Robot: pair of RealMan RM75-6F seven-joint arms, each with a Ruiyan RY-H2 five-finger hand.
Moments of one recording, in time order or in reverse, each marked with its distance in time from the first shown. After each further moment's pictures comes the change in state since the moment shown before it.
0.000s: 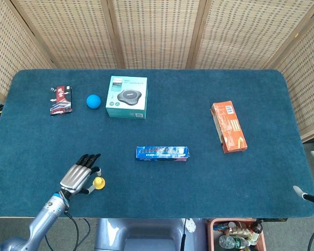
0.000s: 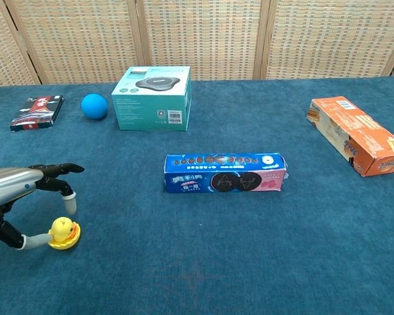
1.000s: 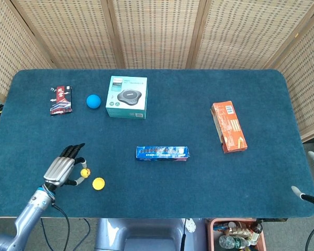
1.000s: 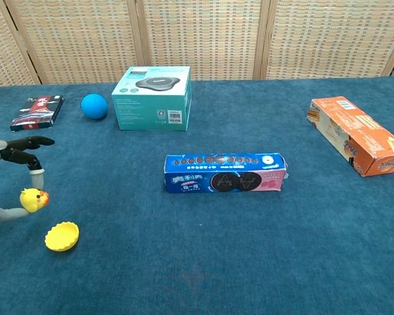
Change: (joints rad) left arm 0.035 0.079 -0.041 0.025 0.058 0.038 -0.198; right arm 0.001 -0.012 -0.004 -0.005 -0.008 0.007 -0.034
